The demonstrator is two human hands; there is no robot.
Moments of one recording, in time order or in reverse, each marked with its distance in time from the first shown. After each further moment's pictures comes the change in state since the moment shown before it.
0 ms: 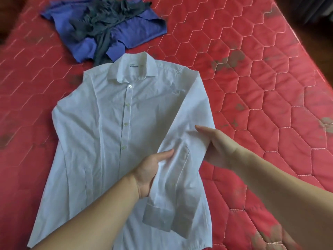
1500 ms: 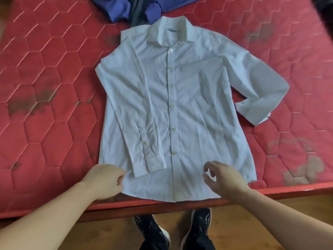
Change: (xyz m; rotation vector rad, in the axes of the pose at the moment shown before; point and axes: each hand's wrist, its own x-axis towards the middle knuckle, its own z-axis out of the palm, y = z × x) left_hand -0.146 -0.081 -0.310 2.042 0.246 0.124; right_hand -0.054 0.240 0.095 -1.726 0.257 -0.283
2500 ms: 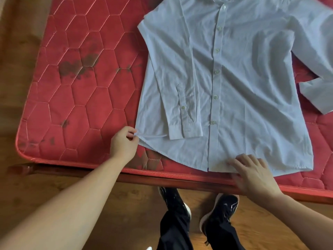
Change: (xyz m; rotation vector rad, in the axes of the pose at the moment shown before) left_hand 0.003 -0.022 0.049 -0.905 0.651 -0.656; right_hand -0.002 0.003 0.062 -0.264 0.193 -0.219
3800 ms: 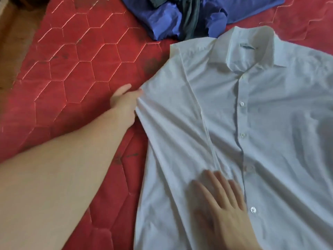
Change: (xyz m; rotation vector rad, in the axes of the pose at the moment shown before) left_hand 0.352 0.208 -0.014 -0.933 0.016 -0.272; right_hand 0.257 -0.056 -0.002 0.241 0.245 0.014
